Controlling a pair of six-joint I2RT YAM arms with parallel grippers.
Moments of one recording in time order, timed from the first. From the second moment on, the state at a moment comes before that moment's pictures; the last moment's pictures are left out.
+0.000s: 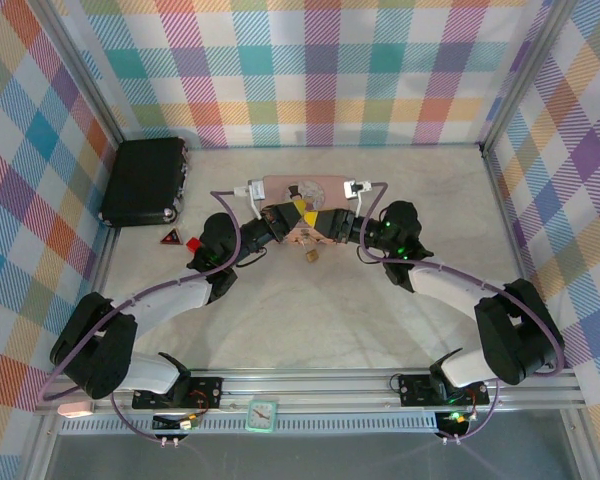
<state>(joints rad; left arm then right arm) -0.59 1.36 0.71 0.79 0.34 -0.89 0.53 1.42 0.73 0.80 -0.74 0.95</state>
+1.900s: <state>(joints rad) -0.71 1.67 0.95 -0.04 -0.04 -0.84 0.52 1.08 0.67 -0.08 -0.36 0.32</state>
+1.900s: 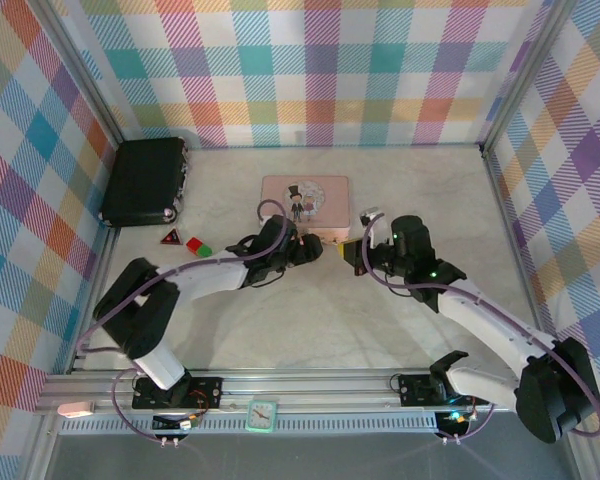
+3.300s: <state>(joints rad) -0.73 1.94 1.10 0.06 -0.10 -0.86 0.47 1.09 0.51 -0.06 -0.28 0.56</state>
